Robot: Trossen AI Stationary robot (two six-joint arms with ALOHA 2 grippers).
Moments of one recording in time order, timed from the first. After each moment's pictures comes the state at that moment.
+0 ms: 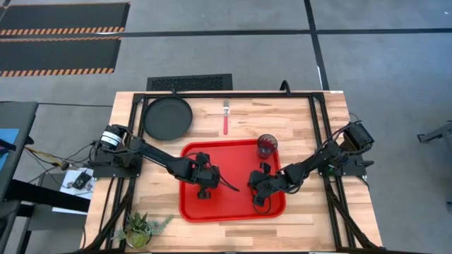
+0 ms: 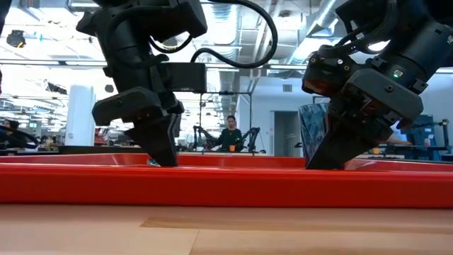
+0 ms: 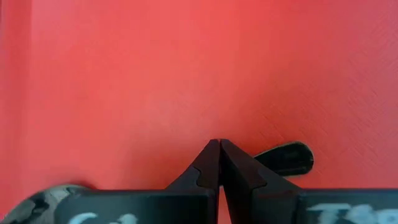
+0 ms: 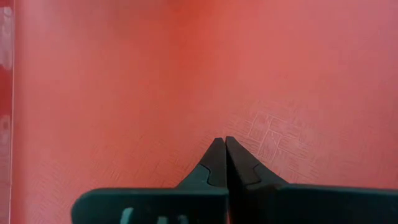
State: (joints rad) left arm -0.28 1.84 1.03 -0.43 -0.24 -0.27; right arm 0.42 1.75 0.72 0.09 0.34 0.63
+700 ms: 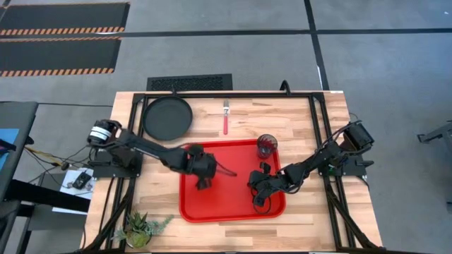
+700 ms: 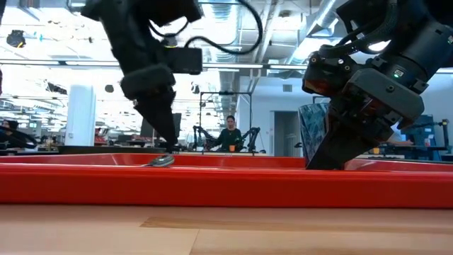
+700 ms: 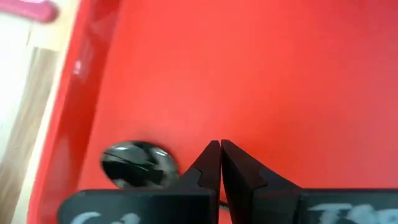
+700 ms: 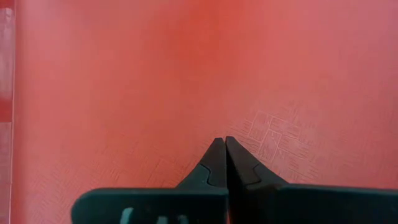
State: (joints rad) left arm -0.21 1.71 1.02 -0.52 -0.31 -0.39; right arm 0.42 1.75 0.71 0.09 0.34 0.63
